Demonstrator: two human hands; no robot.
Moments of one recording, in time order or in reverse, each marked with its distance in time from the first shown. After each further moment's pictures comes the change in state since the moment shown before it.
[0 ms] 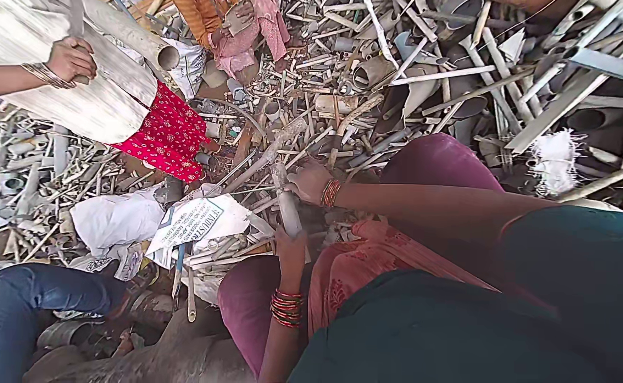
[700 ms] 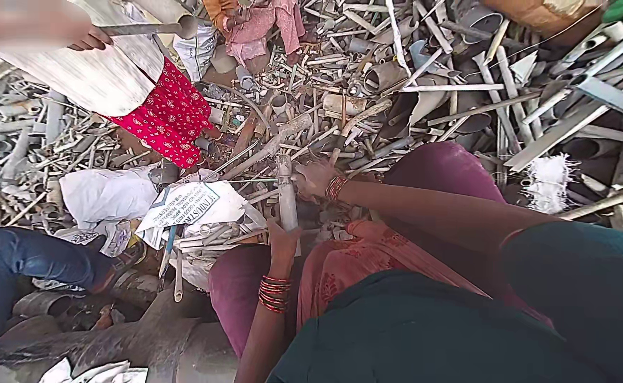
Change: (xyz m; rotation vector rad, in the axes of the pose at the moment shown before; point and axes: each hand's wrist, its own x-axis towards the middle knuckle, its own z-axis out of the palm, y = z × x) left_hand 0.003 -0.003 -0.002 -0.134 0.034 -0.102; right_hand 0.000 0.013 0.011 0.128 -0.025 0.059
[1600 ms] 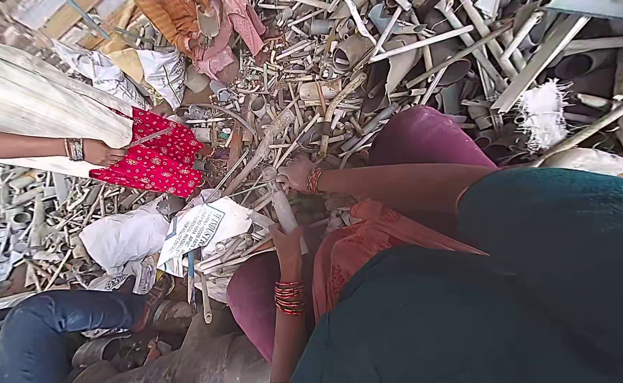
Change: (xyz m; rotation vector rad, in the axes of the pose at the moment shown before) left_hand -0.007 -0.001 0.003 0.006 0.033 -0.001; right_hand 0.029 0.010 0.027 0.024 -0.003 -0.021
